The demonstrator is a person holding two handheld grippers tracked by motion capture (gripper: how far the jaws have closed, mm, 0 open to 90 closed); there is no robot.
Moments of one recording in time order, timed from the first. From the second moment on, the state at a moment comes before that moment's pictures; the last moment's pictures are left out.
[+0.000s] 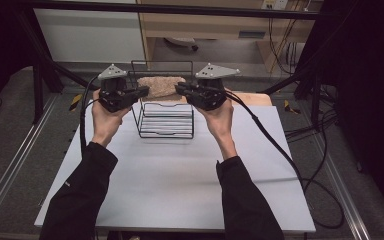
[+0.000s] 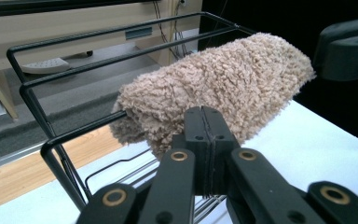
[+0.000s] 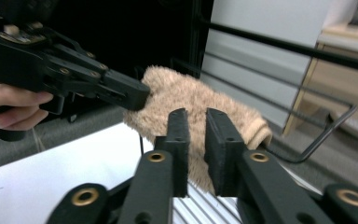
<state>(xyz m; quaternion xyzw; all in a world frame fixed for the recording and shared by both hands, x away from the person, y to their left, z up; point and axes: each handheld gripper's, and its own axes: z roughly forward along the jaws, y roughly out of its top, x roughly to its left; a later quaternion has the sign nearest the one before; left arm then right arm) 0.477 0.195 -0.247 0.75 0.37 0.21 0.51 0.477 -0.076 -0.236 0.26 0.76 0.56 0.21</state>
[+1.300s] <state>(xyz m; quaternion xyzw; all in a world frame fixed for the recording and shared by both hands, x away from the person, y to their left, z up) 0.466 0.199 -0.244 0.73 0.37 0.22 0.53 0.477 -0.091 -0.245 0.29 0.75 0.56 0.20</state>
